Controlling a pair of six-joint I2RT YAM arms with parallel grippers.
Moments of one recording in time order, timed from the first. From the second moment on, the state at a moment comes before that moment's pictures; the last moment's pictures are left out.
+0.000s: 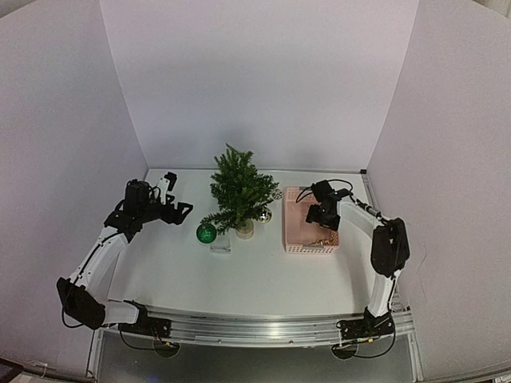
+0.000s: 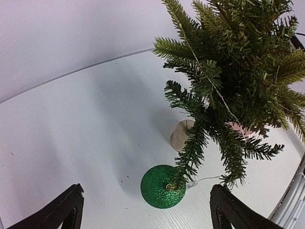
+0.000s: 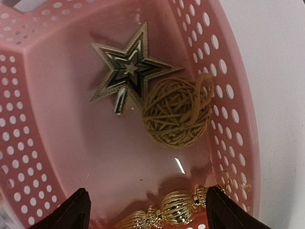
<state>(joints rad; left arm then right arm) -0.30 1.25 1.16 -0.46 0.34 0.02 0.40 1.96 1.56 -0.85 0.15 0.72</state>
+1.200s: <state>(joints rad) -0.26 1.29 1.16 -0.40 0.34 0.00 0.40 2.26 1.80 -0.89 0.41 0.78</state>
